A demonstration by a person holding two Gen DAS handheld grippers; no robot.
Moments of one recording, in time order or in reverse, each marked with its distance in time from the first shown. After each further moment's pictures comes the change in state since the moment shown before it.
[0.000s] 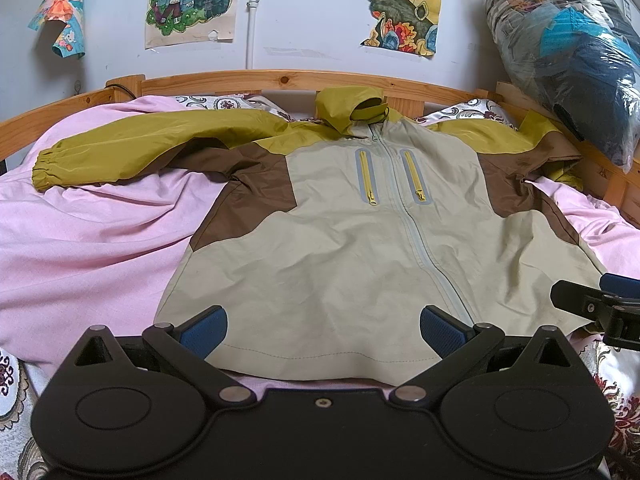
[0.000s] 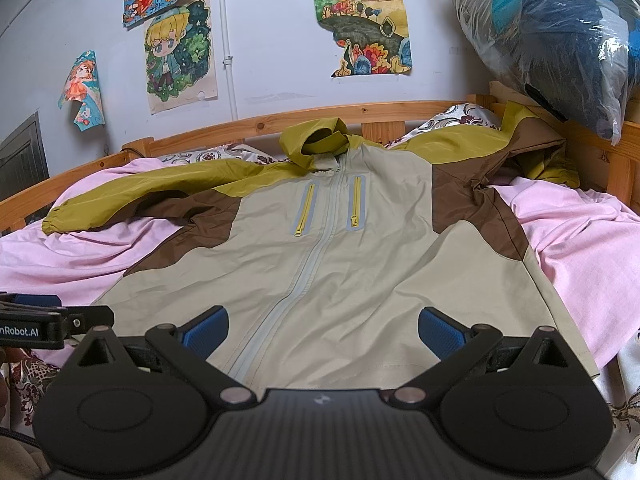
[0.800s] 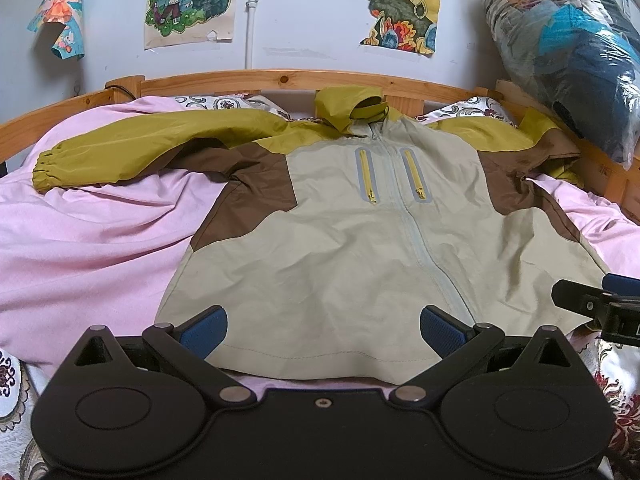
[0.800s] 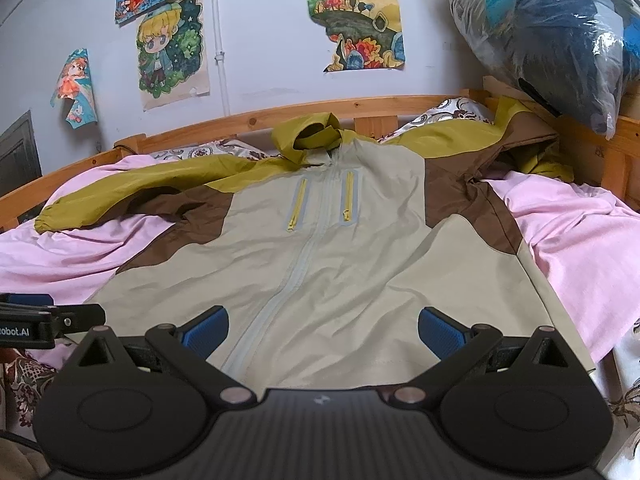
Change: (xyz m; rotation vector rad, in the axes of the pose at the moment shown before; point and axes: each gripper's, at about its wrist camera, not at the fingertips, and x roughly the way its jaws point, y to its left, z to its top) left arm -0.004 -0.005 0.004 0.006 0.002 0.006; right arm 0.003 -0.003 -0.001 0.014 0.015 -0.023
